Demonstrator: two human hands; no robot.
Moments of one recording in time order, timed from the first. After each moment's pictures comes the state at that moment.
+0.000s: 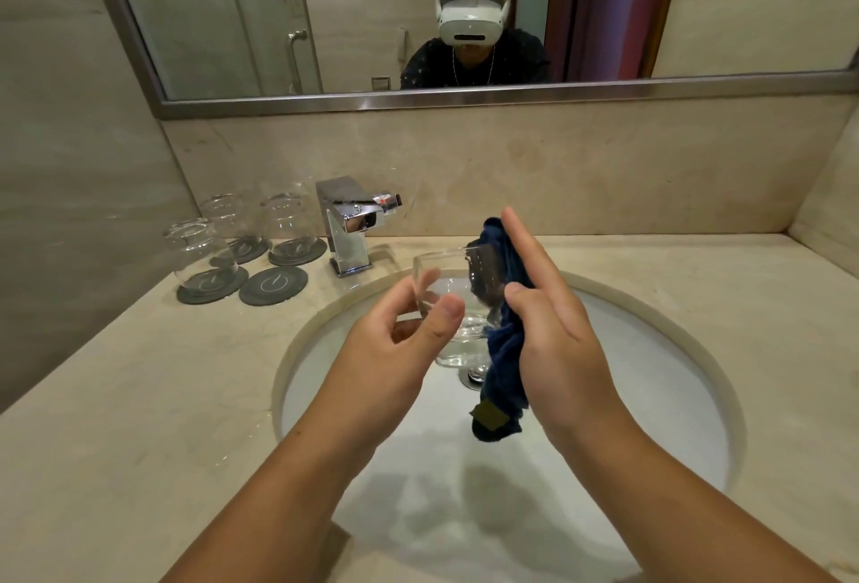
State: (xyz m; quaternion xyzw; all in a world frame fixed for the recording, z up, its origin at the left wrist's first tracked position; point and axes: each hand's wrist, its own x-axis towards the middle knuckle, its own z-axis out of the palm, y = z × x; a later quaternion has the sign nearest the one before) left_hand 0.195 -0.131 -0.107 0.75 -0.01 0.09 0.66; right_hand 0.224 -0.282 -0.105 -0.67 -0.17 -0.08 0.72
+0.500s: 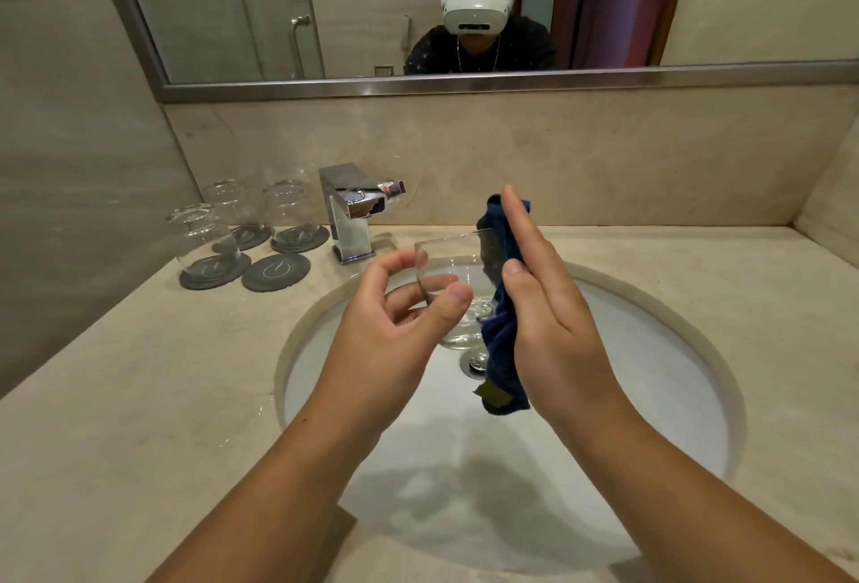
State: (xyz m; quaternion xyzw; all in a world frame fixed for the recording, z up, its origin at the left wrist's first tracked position) left_hand 0.194 -0.135 -0.107 0.71 0.03 0.12 0.70; right_hand 0.228 -0.279 -0.111 -0.71 -0.21 -0.13 0.66
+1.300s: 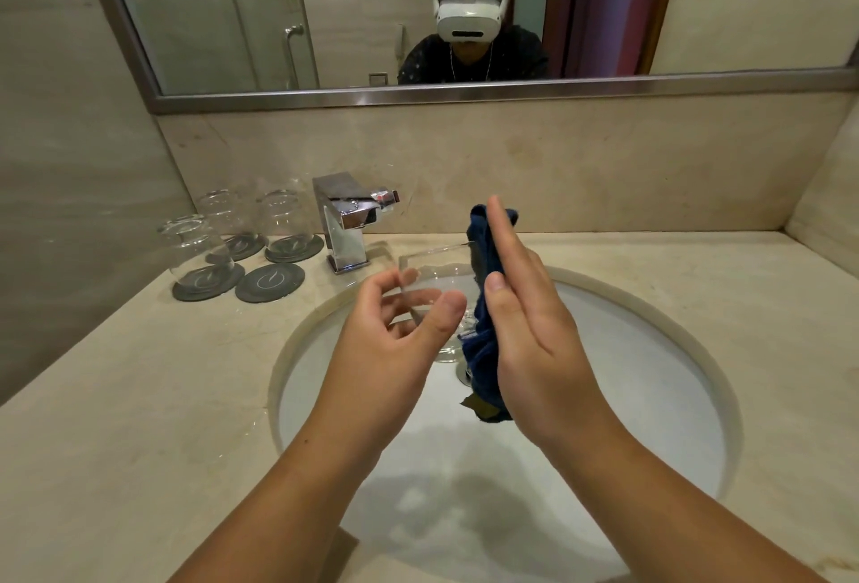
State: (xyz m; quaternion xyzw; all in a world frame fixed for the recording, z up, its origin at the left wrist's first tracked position) left_hand 0.198 -0.136 -0.113 0.72 0.04 0.15 0.68; right_hand 0.224 -0.275 -0.113 -0.73 -0.24 -0.14 0.62
